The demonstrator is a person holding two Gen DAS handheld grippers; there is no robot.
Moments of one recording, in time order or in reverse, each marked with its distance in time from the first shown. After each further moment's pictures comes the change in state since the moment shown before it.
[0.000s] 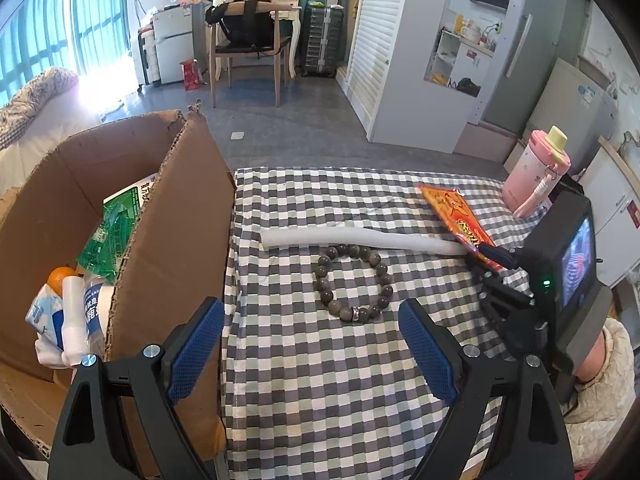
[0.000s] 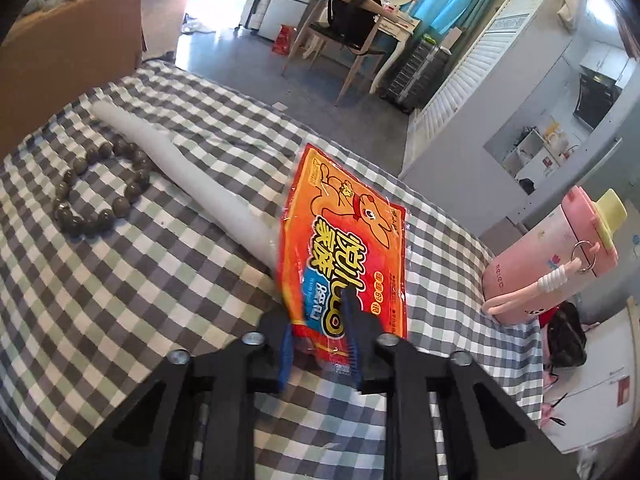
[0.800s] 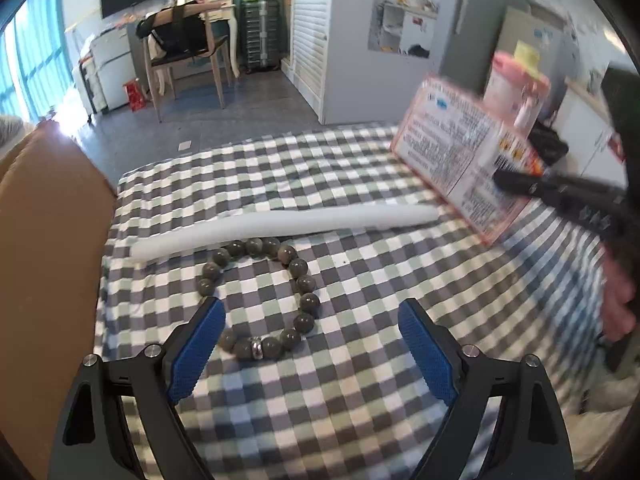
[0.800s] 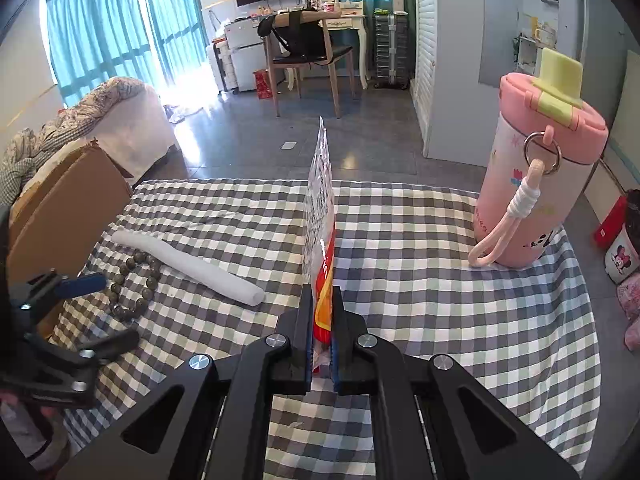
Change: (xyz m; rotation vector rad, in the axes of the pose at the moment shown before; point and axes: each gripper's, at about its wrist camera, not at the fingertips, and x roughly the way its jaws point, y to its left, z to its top) left arm 0.088 -0.072 -0.012 0.208 0.016 -0.054; right arm -0.015 -0.096 -0.028 0.432 -0.067 0.301
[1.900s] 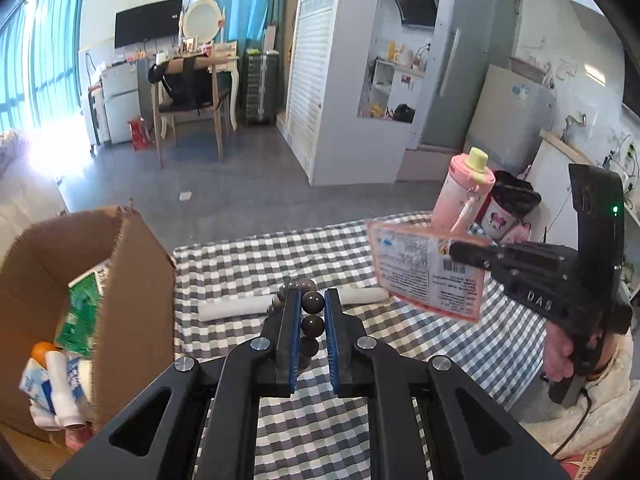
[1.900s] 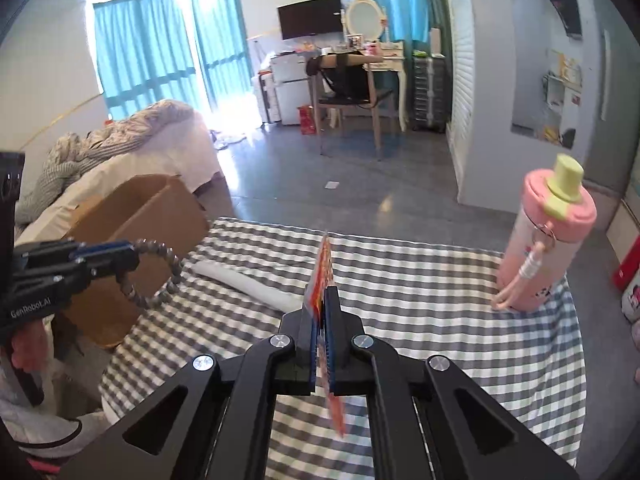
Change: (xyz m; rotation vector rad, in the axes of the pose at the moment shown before) left arm -0.134 0.028 0.031 -0.057 -0.210 -0.076; right arm -0.075 0.049 0.010 -0.091 -0.137 0.118
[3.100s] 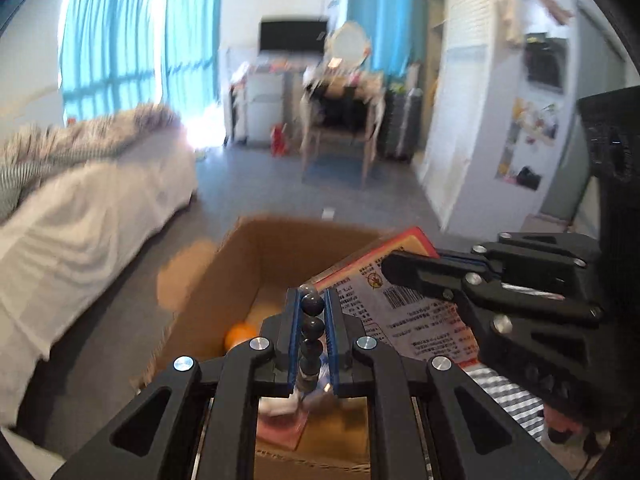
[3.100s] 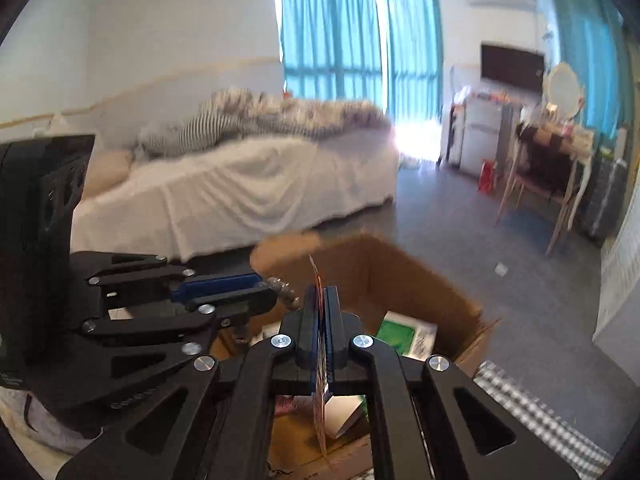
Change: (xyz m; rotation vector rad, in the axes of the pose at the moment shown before) left arm -0.103 0.205 -0.026 -0.277 -0.057 0.400; right arm 0.072 0.319 0.087 -0.440 -0.023 0.468
